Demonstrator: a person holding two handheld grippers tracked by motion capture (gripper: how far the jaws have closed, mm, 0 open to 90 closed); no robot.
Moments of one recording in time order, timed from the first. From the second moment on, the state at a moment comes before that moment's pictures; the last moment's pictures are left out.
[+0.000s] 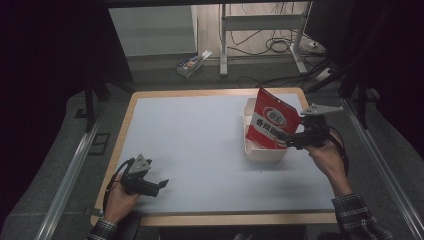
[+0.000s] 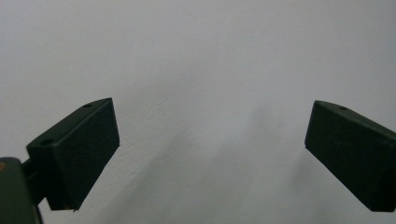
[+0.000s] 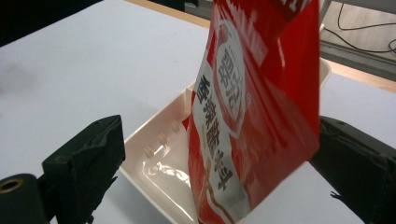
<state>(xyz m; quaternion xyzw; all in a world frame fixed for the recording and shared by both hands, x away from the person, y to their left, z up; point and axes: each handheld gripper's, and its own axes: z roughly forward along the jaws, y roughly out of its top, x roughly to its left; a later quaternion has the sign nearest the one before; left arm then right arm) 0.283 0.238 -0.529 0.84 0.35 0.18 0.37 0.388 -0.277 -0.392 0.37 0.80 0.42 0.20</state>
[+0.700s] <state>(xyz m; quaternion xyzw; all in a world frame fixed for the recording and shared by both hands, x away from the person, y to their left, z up) 0.284 0.237 -0.529 0.84 0.35 0.18 0.37 0.359 -0.283 -0.401 0.37 0.81 0.41 0.20</state>
